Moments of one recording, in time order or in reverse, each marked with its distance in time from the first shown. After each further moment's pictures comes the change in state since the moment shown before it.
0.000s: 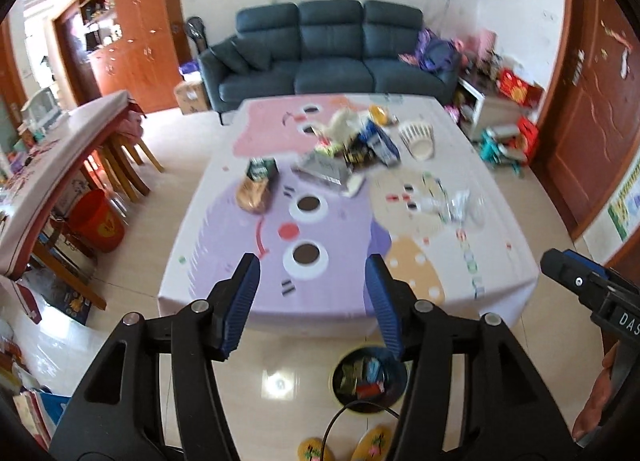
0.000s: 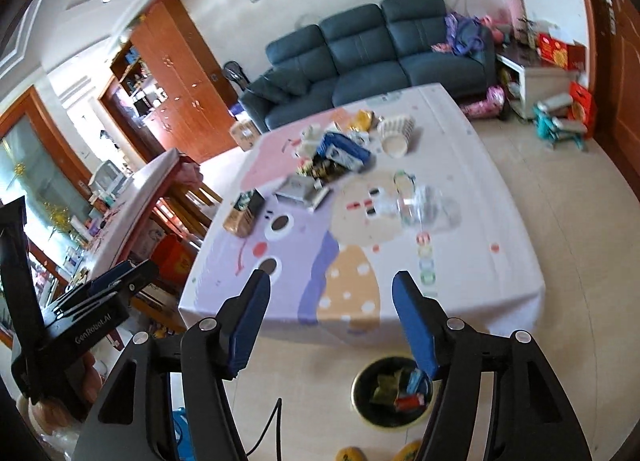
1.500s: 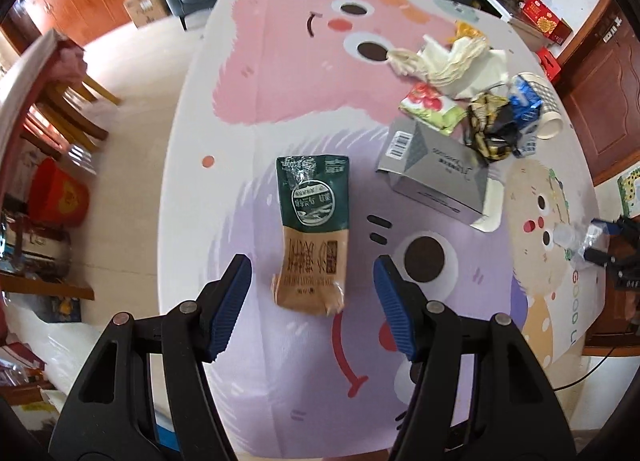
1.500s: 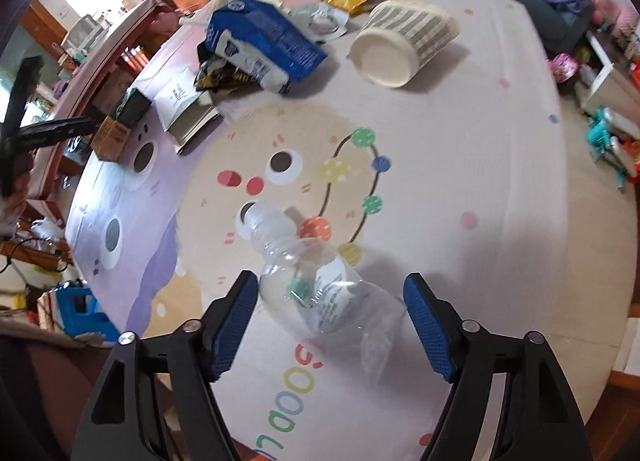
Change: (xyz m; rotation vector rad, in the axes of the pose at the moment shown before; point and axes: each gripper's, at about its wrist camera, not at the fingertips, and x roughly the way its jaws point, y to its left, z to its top) left arm 0.370 0.125 0.124 0.055 0.486 -0.116; right arm 0.324 -0.132 0.119 -0.316 0.569 -0.043
